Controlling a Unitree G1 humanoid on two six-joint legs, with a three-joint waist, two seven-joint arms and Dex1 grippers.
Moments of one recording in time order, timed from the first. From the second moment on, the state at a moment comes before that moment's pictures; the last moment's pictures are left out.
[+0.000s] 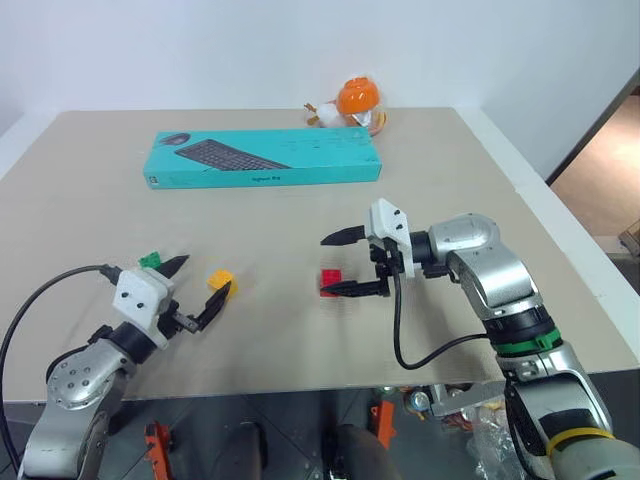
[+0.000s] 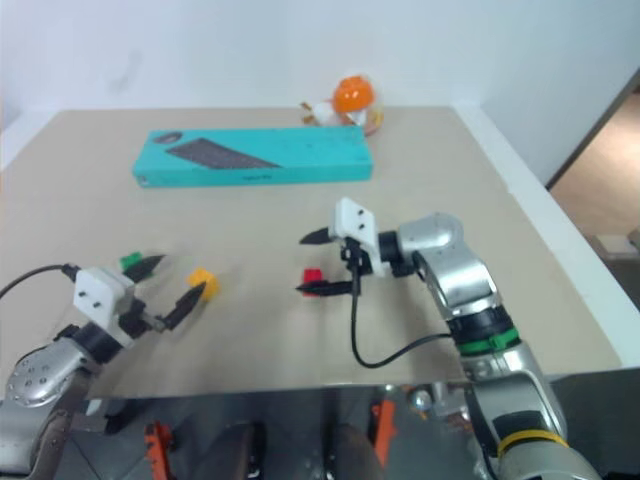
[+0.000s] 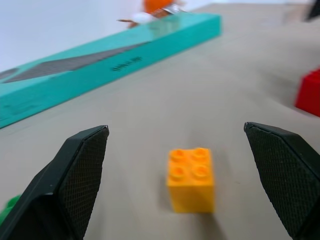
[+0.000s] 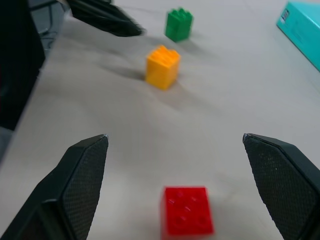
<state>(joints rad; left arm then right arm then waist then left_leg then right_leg) 0.12 0.44 0.25 -0.47 -0.35 0.21 -0.45 -0.72 -0.54 0.22 -0.01 0.24 0.39 1.27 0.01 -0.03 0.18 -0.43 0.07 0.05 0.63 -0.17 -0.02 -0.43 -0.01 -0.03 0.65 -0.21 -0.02</state>
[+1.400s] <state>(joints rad) -0.09 0.16 0.28 -0.27 -0.16 0.40 0.07 -0.70 -0.57 0.22 -0.05 0.24 0.35 1.17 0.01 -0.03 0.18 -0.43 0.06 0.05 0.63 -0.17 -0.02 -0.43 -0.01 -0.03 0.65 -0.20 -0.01</state>
